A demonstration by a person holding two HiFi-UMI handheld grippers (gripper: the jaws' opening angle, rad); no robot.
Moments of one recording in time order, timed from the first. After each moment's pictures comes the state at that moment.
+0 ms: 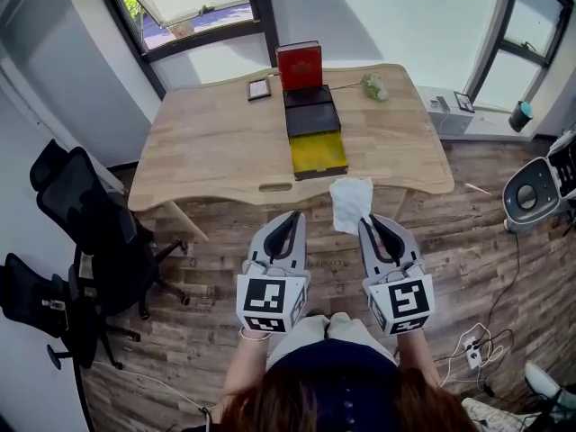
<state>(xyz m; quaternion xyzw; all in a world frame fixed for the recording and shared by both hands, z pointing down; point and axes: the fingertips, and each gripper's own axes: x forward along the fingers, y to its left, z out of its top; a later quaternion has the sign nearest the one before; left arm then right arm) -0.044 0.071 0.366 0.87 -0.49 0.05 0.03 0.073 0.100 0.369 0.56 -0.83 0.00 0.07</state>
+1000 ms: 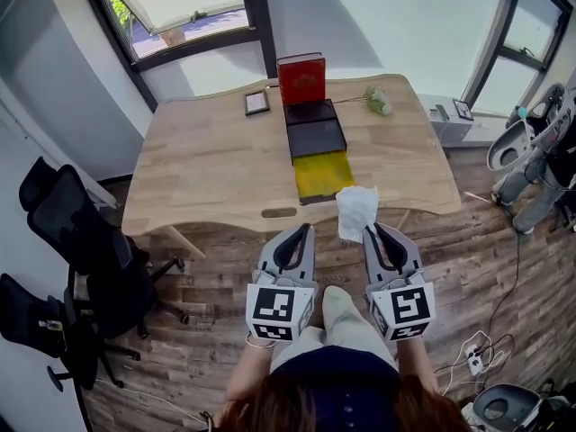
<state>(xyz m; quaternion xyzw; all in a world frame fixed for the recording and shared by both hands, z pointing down) -0.051 -0.005 0.385 0.89 -0.46 0.04 0.05 0.060 0.022 0.379 0.59 -0.80 0.01 0.08</state>
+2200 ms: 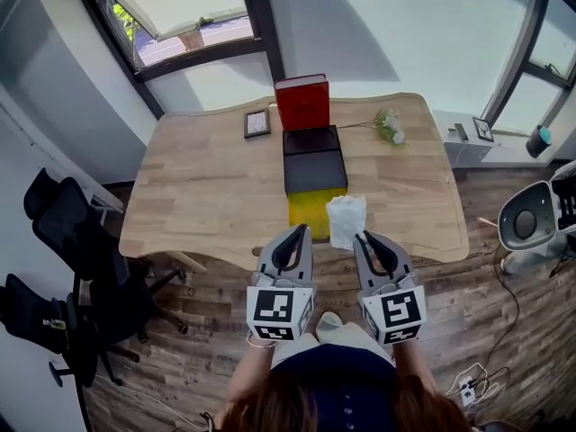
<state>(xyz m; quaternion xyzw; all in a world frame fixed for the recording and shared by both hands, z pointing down) -0.001 -0.139 0.388 0.86 -0.51 0.05 0.05 0.099 -0.112 0.395 0.53 -0.84 0.03 0.09</state>
